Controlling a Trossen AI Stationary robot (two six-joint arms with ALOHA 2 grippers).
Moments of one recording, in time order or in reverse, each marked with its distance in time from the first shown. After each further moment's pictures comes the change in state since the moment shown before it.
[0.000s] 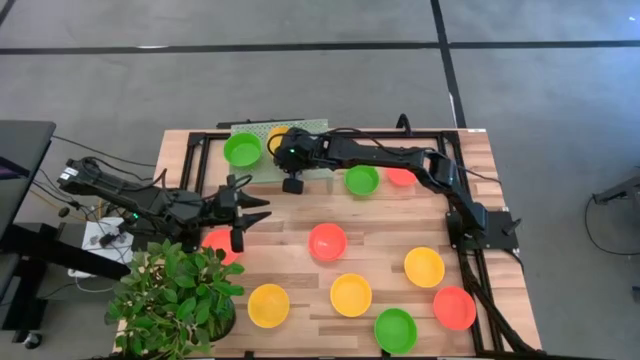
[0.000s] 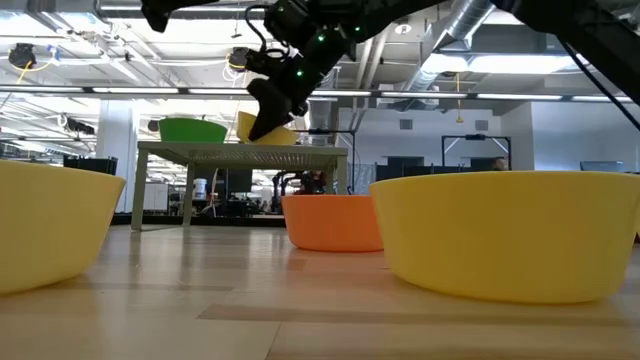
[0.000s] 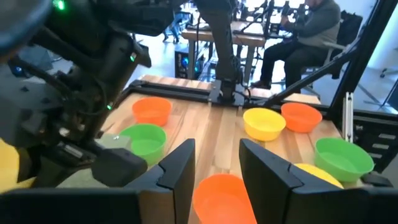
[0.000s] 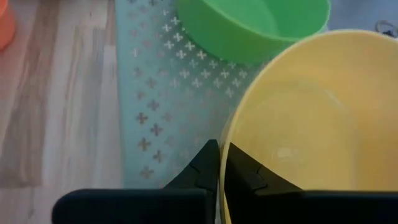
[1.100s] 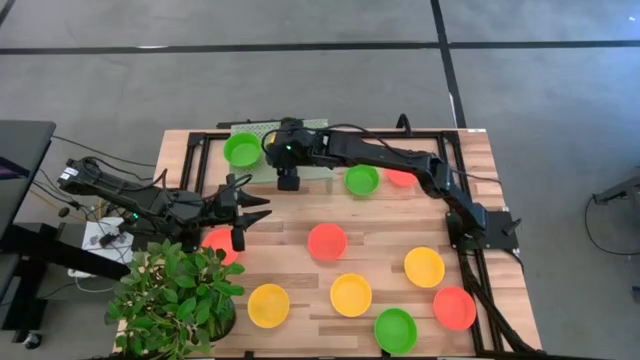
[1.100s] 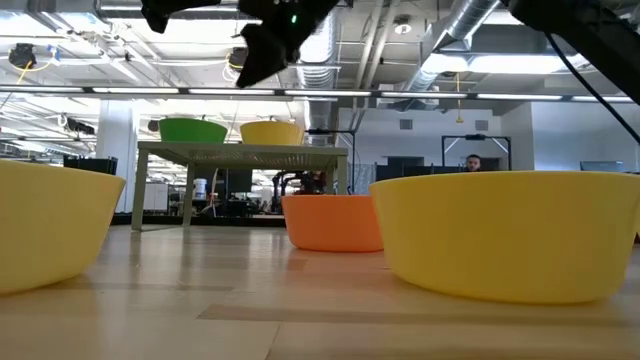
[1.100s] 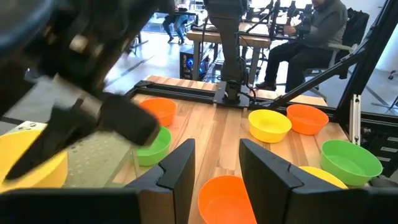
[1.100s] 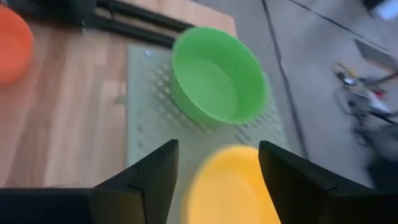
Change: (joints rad) left arm 0.000 0.002 0.000 0.000 -0.020 -0.001; right arm 0.075 0.025 0.353 -0.273 0.144 -0.122
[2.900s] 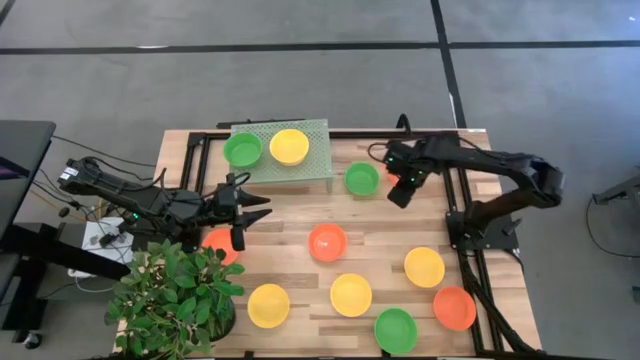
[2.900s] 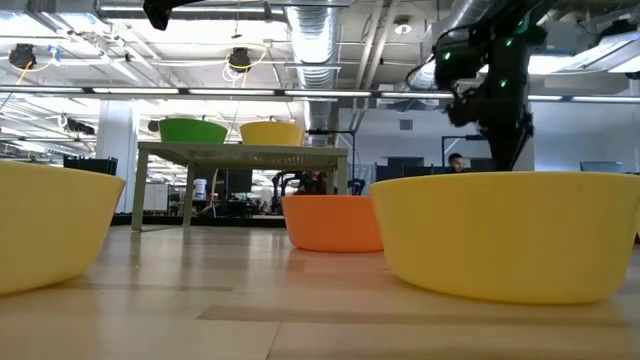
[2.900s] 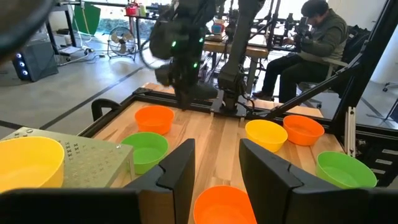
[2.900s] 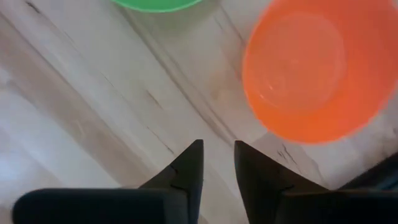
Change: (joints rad) left arm 0.000 0.000 0.000 0.043 0.000 -0.003; right arm -0.320 -0.884 -1.413 -0.260 -0.196 0.571
